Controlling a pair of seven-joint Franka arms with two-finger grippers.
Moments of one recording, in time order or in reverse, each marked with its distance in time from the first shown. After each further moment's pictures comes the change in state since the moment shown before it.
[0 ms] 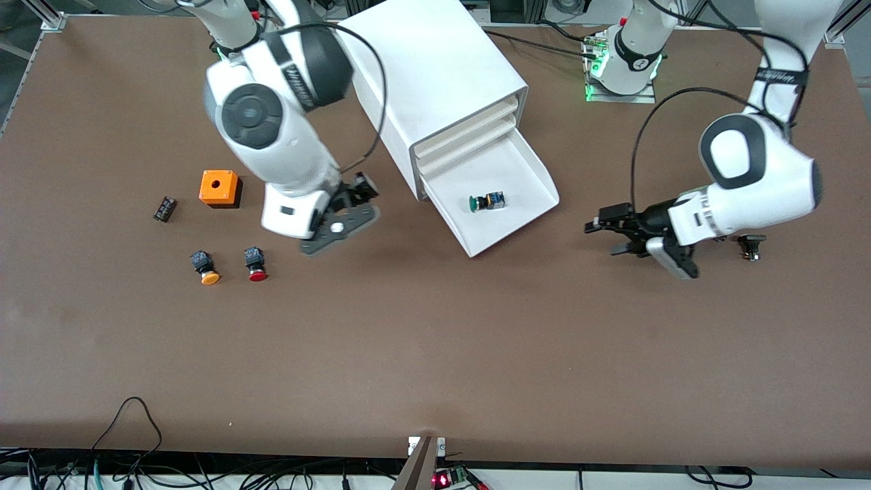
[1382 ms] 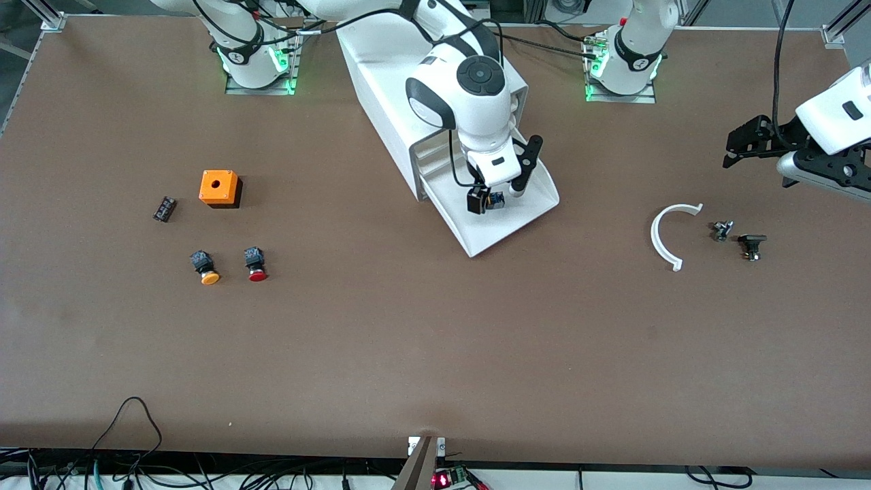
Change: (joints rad) left arm -0.058 -0.196 0.112 0.422 0.660 -0.615 -0.377; right arm 0.325 0.304 0.039 0.149 -0.112 0.270 -0.218
